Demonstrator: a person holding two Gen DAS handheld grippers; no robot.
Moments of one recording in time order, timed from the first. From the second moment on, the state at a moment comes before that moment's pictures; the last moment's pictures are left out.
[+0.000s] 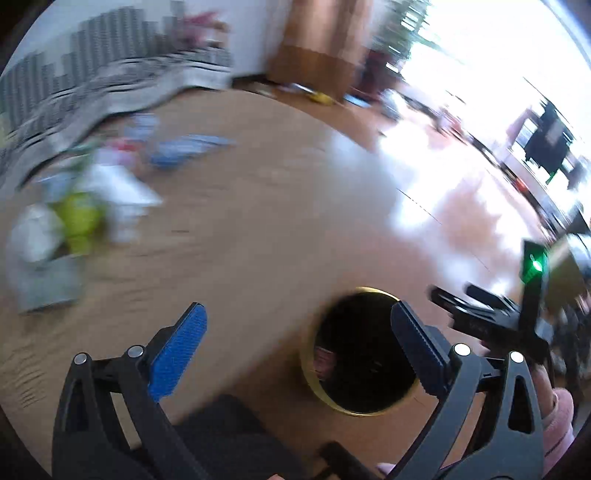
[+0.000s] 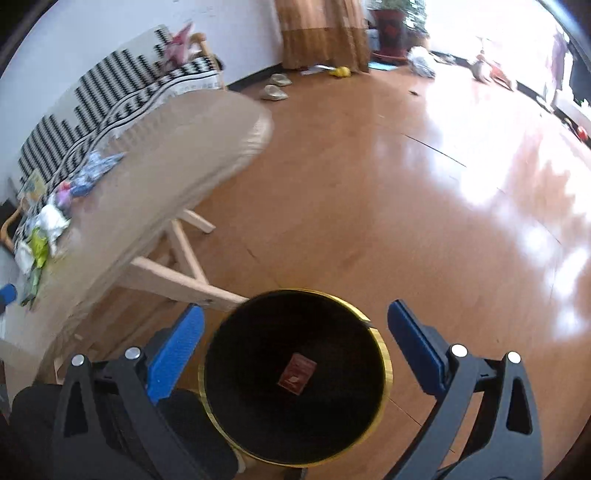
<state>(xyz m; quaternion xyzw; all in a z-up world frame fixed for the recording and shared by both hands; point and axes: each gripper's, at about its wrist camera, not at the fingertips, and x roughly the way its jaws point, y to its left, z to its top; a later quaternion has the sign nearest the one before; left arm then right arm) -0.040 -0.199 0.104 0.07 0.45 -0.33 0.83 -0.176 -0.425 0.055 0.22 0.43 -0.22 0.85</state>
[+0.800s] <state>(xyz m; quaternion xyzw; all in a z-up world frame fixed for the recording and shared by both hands) 0.121 0.008 0.082 0.01 0.45 -0.10 0.89 0.096 -0.198 0.107 0.00 0.43 -0.01 0.90</state>
